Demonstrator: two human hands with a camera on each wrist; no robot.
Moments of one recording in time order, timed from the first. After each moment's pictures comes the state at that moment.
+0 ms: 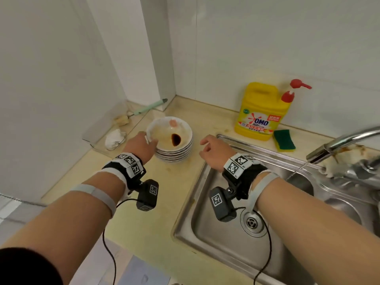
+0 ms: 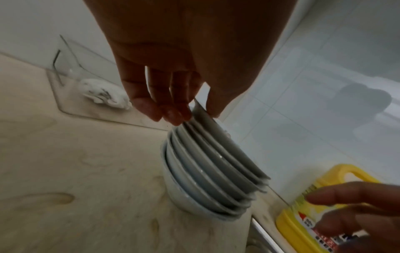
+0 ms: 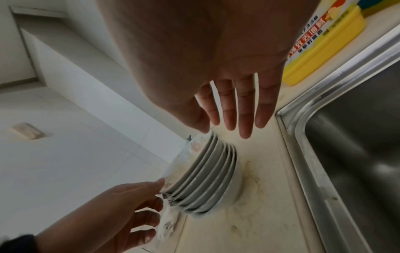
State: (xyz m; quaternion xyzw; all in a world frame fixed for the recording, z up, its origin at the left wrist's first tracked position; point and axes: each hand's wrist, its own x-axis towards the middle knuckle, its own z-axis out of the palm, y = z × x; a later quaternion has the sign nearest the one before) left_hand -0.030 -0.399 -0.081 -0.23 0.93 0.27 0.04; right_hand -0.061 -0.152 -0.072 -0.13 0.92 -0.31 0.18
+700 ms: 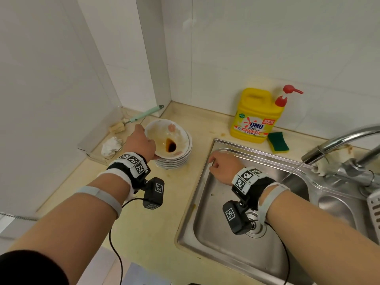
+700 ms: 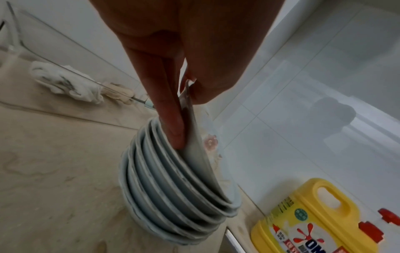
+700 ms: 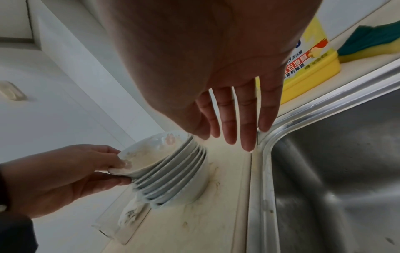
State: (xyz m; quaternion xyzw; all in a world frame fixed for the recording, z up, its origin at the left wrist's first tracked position) left_hand -0.044 -0.398 -0.061 -0.23 0.93 0.30 -0.02; right_hand -0.049 -0.128 -0.088 -0.13 0.95 -0.22 0.19
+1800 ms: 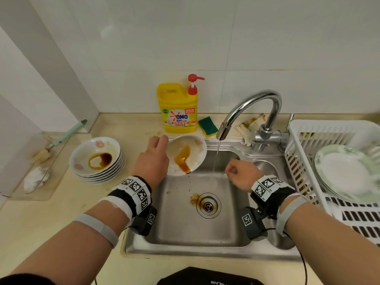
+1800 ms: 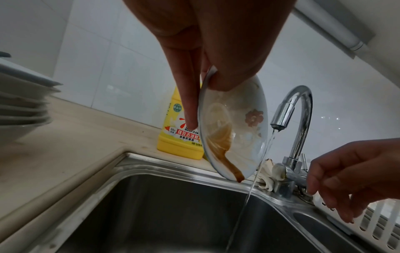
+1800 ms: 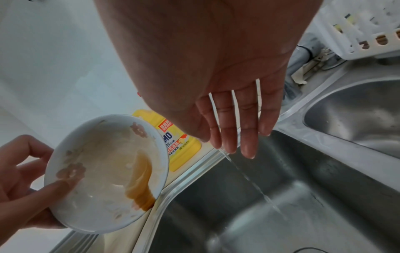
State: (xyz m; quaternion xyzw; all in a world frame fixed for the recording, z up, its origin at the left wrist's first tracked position) left_hand -0.017 -0.179 -0.074 0.17 0.96 0.20 -0.07; right_hand 0.037 0.110 -0.105 0.06 0.95 -0.24 0.16
